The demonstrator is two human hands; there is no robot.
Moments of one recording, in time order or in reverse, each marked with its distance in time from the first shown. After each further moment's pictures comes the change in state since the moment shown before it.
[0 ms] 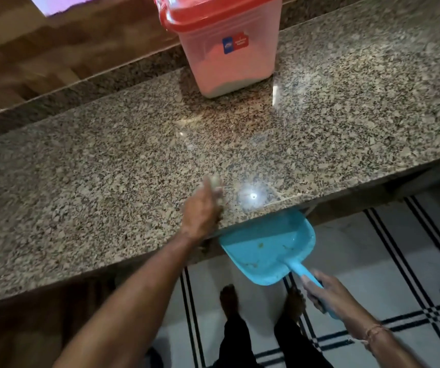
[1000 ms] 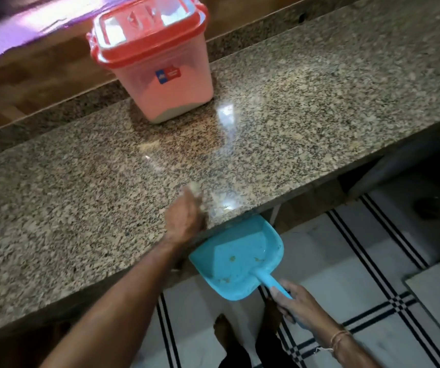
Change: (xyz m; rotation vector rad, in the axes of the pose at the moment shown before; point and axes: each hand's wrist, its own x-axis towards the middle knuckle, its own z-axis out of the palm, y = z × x) left_hand 0.026 0.079 0.052 -0.005 0.001 -0.073; right_hand -0.024 0.025 -0.041 0.149 -0.004 0.003
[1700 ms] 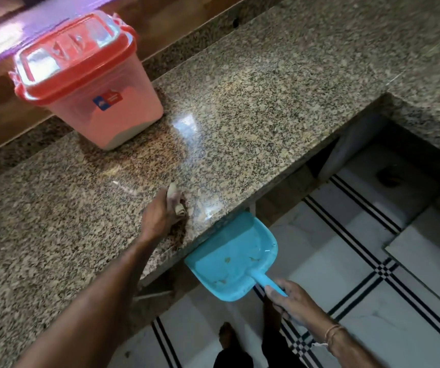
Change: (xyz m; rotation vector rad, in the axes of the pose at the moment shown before) left_hand 0.053 0.022 -0.004 -0.150 -0.155 0.121; right_hand -0.006 0.010 -0.012 0.135 0.147 0.046
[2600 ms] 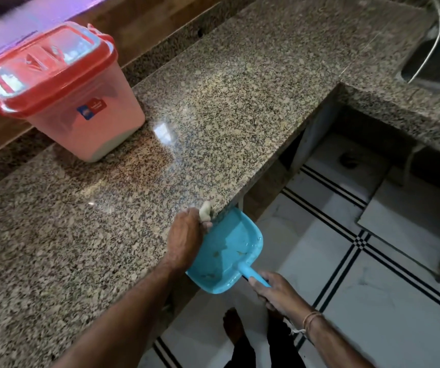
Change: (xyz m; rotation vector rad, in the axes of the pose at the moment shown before) left_hand -0.054 -0.006 0.029 0.271 -0.092 0.376; right_hand -0.014 -0.007 0.099 0.043 0.199 -0.060
